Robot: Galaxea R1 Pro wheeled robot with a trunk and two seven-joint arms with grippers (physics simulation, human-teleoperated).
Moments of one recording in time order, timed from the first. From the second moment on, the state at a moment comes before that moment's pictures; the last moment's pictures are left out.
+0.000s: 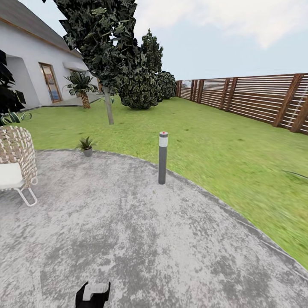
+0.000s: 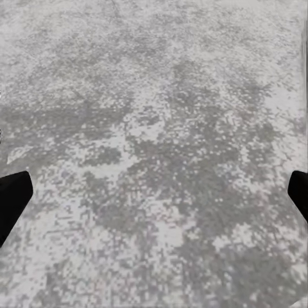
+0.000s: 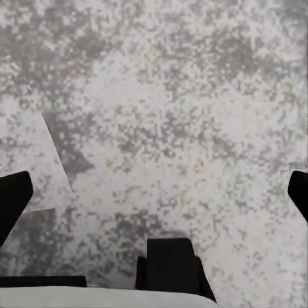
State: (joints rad) left arm -0.20 0.01 0.00 -0.51 0.00 -0.40 0.00; right arm 0.00 -0.01 0.00 -0.58 -0.01 0.00 0.00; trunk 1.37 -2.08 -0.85
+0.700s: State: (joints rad) left arm -0.21 0.01 0.00 -0.55 0.00 -0.40 0.00; right arm -0.01 -0.01 0.00 -0.61 0.00 0.00 0.00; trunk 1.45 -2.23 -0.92
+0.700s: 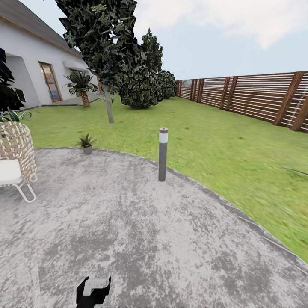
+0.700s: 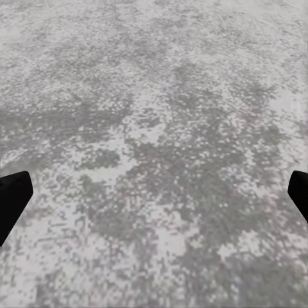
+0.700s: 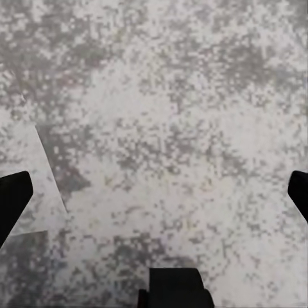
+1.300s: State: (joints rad) left arm -0.20 0.01 0.00 -0.55 0.00 -0.41 0.00; right arm -0.01 -0.01 0.00 -0.62 -0.01 0.00 0.00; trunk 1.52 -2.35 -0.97
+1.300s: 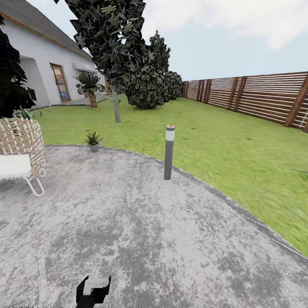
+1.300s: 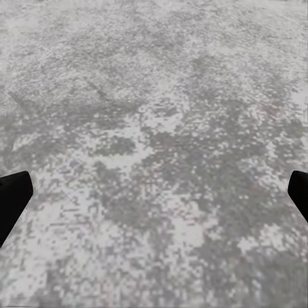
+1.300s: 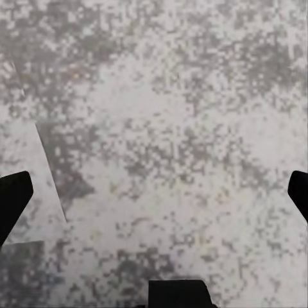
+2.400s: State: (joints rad) left arm -0.20 0.01 0.00 -0.55 0.00 -0.42 0.00; right arm -0.01 -0.01 0.00 -0.62 -0.01 0.00 0.00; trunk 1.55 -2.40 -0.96
